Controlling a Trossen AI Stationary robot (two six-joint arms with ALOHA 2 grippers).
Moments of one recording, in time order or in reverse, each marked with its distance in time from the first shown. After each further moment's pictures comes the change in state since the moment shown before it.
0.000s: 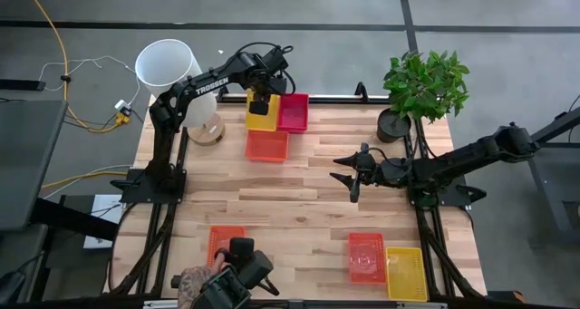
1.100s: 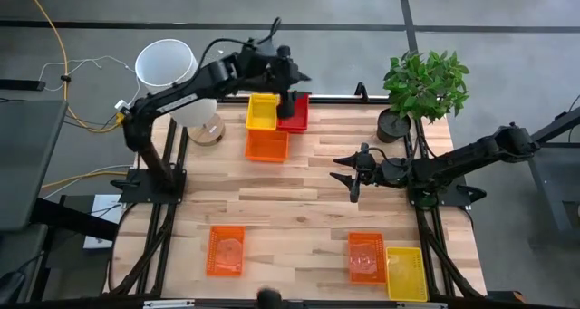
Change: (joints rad) left arm -0.252 -0.296 0.000 0.496 0.380 -0.450; right arm 0.000 0.000 0.000 0.001 0.002 0.007
